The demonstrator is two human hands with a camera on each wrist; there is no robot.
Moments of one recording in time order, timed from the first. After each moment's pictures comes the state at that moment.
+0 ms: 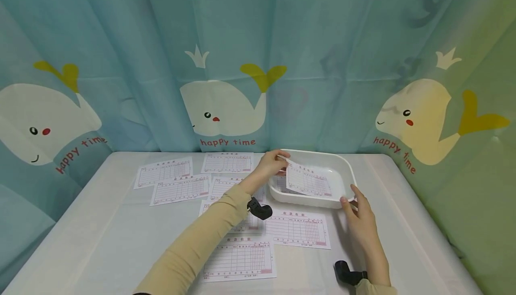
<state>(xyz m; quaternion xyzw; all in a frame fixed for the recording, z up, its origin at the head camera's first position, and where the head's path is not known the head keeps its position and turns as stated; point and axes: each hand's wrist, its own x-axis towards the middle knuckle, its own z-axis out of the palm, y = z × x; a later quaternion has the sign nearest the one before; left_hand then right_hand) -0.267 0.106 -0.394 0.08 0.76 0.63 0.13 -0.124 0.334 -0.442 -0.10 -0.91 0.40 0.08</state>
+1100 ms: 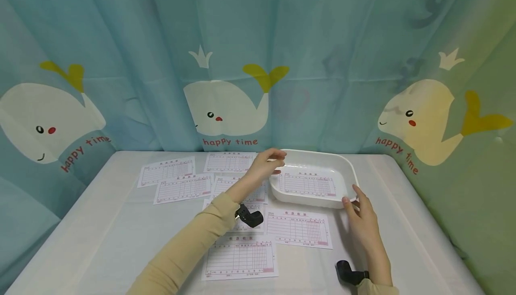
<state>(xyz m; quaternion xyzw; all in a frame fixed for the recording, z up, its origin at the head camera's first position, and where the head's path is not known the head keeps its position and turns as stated) -0.251 0.079 -0.385 0.12 0.76 0.63 0.10 -0.125 0.334 -0.443 -0.10 -0.91 0.39 0.07</state>
